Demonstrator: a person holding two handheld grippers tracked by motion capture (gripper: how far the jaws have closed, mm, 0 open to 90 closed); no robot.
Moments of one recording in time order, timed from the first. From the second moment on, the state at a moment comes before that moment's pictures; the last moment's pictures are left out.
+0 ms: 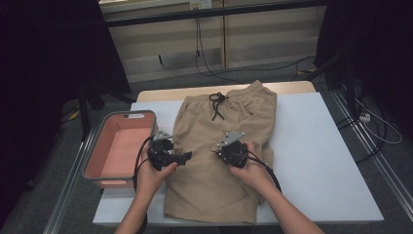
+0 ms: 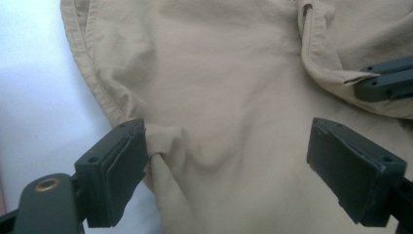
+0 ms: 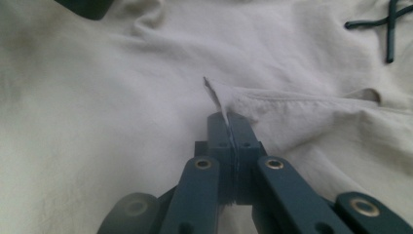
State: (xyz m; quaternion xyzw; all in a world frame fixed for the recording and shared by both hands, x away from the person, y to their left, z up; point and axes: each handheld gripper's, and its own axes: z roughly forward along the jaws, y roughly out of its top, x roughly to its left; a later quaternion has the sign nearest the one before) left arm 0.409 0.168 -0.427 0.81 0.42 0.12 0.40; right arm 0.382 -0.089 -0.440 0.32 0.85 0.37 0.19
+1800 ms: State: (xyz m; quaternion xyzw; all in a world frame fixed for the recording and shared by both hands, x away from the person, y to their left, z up) left arm 0.406 0.166 -0.426 0.81 0.41 0.13 0.39; right arm 0.295 -0.260 -0.418 0.42 0.77 0.41 0.26
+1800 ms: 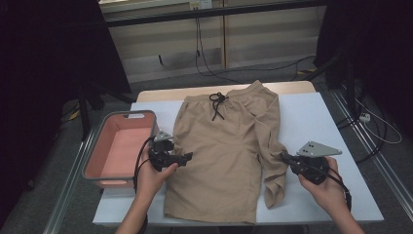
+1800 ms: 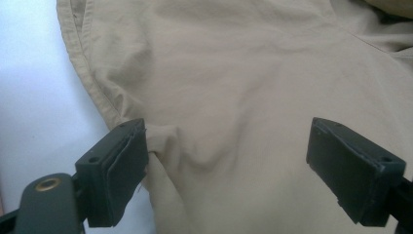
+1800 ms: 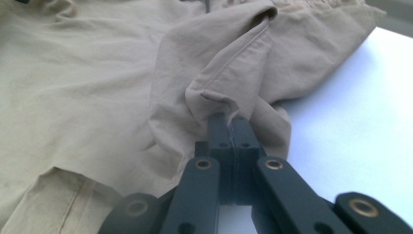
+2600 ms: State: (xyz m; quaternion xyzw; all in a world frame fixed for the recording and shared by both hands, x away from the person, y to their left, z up) left arm 0.406 0.165 -0.426 0.81 0.41 0.13 0.39; right arm 0.274 -0.291 -0.437 0.45 0.77 0.37 0.25
